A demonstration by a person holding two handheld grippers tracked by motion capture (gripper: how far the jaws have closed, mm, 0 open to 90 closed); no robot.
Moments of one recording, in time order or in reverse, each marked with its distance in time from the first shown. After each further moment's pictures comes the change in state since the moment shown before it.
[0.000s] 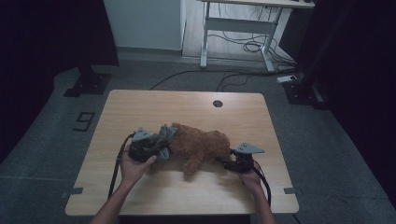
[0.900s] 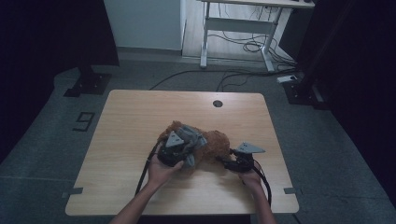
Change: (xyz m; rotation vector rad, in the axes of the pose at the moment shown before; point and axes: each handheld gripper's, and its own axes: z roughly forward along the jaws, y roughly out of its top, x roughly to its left) left arm -0.059 0.009 0.048 0.021 -0.055 0.118; right arm -0.002 0.000 0.000 -0.007 0.017 0.006
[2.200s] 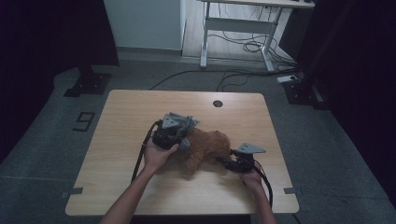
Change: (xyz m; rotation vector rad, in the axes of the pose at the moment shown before) left arm 0.035 0.034 0.006 0.028 0.085 -0.048; right arm -0.002 -0.002 -0.001 0.000 0.008 0.007
